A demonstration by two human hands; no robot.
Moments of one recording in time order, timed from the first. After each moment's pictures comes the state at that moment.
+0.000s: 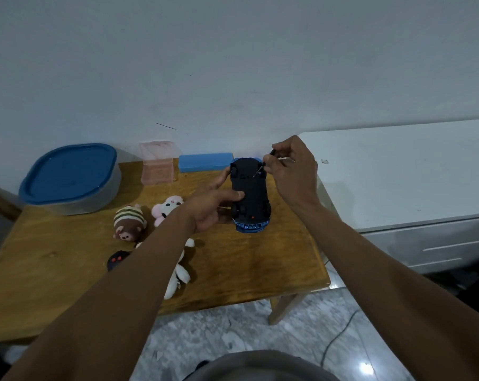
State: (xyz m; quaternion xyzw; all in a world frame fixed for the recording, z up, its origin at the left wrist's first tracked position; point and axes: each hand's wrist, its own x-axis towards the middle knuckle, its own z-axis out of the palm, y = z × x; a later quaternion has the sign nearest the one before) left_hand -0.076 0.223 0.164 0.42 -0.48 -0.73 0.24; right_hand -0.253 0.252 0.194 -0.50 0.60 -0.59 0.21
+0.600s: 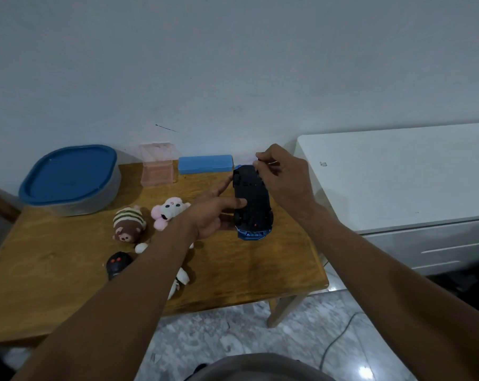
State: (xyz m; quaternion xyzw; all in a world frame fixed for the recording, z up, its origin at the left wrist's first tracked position) left_hand -0.080 0.233 0.160 0.43 -0.45 -0.74 0.25; right_hand -0.252 0.254 0.193 -0.64 0.56 -0.52 0.09
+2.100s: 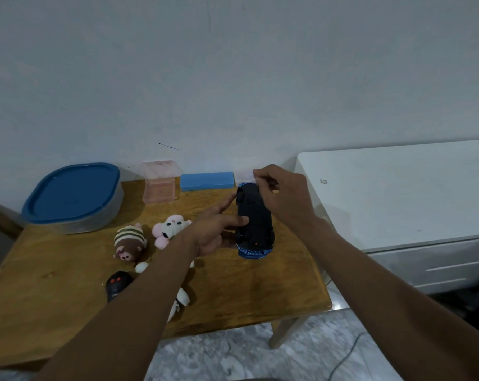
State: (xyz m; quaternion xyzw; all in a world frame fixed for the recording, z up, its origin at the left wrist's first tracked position) left_hand -0.080 0.227 0.164 0.44 -0.46 -0.74 0.24; right_hand -0.256 0.244 0.197 -0.69 0.52 -0.50 0.02
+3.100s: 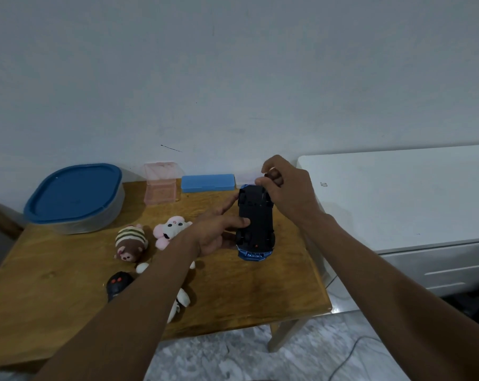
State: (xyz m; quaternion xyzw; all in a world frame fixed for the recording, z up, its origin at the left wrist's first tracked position) left_hand -0.080 0.227 0.167 0.43 -0.47 -0.74 0.23; right_hand -0.262 0.244 0.214 -0.66 0.58 -0.46 0.10
